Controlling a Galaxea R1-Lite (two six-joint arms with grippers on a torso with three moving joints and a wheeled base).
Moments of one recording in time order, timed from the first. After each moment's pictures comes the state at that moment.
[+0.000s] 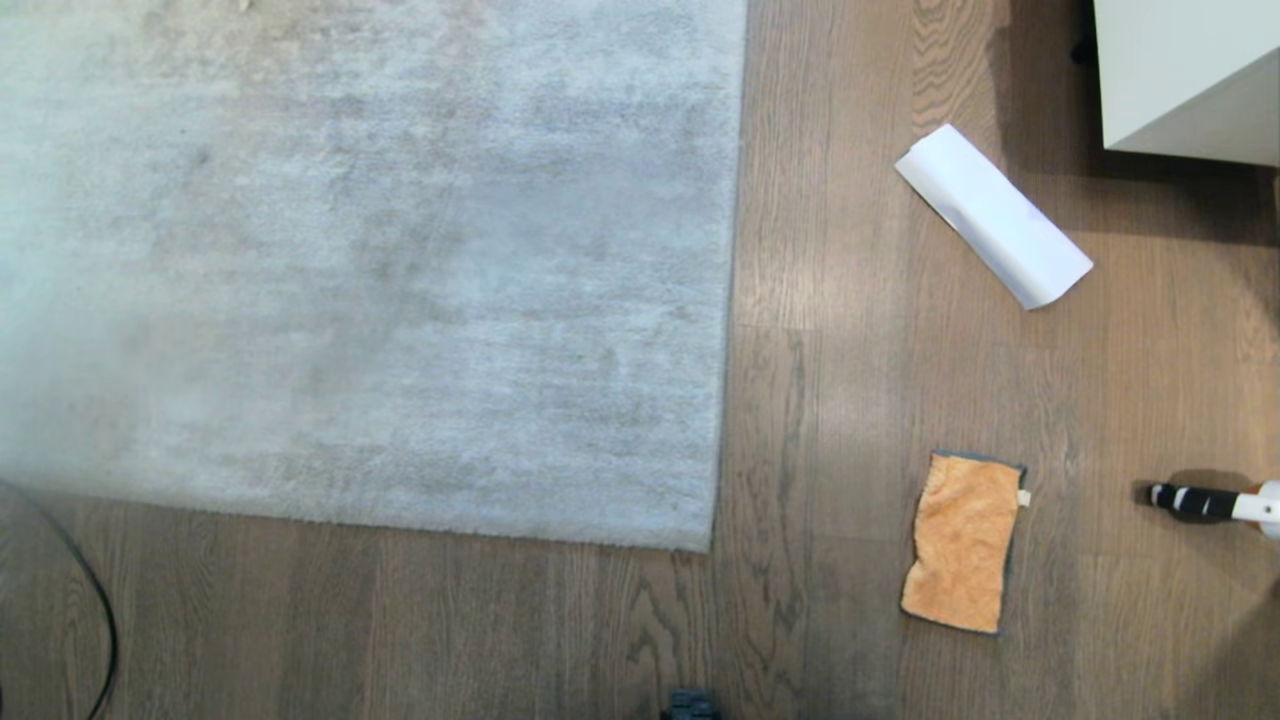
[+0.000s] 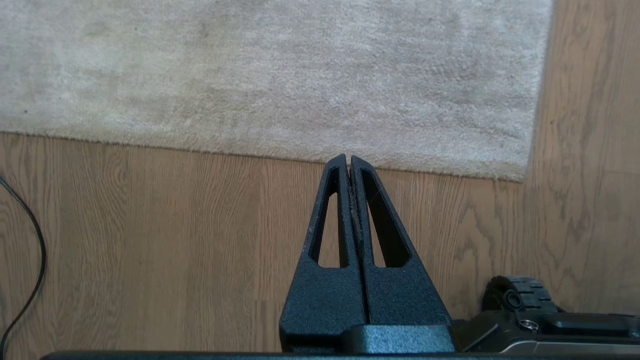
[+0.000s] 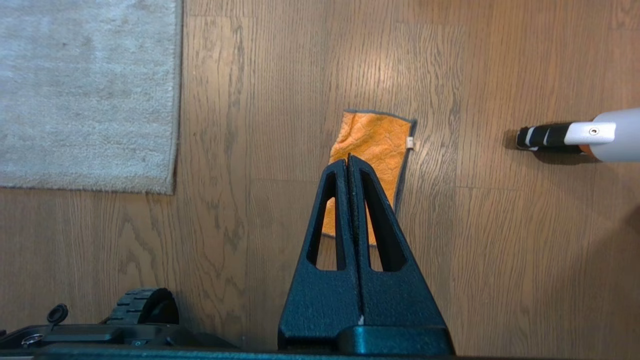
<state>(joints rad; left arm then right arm) 0.00 0.00 0.00 0.00 0.00 -0.04 0.00 0.00 0.00 -0.05 -0.03 0.03</state>
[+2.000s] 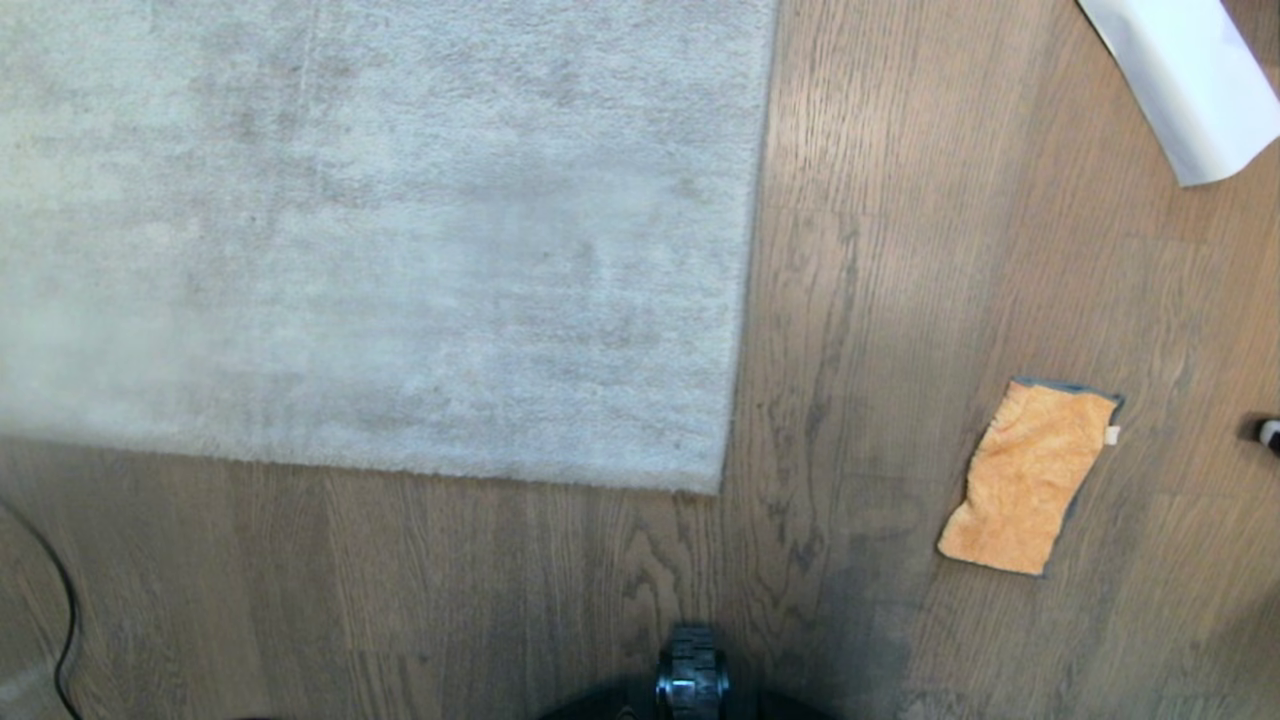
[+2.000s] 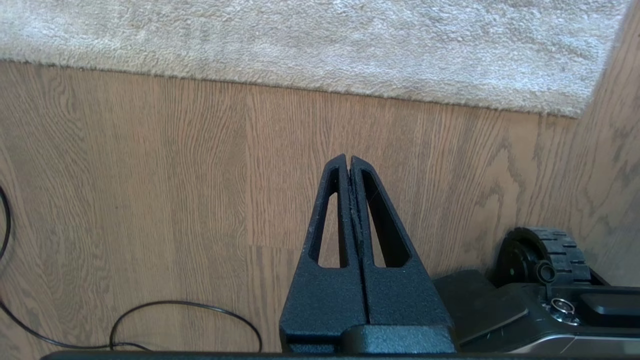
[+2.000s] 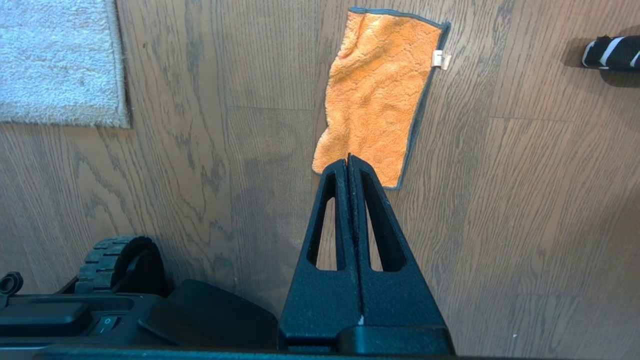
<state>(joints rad) 0.00 0.00 0.00 0.00 0.00 -0.04 0.00 0.00 0.00 -0.05 -0.03 0.03</state>
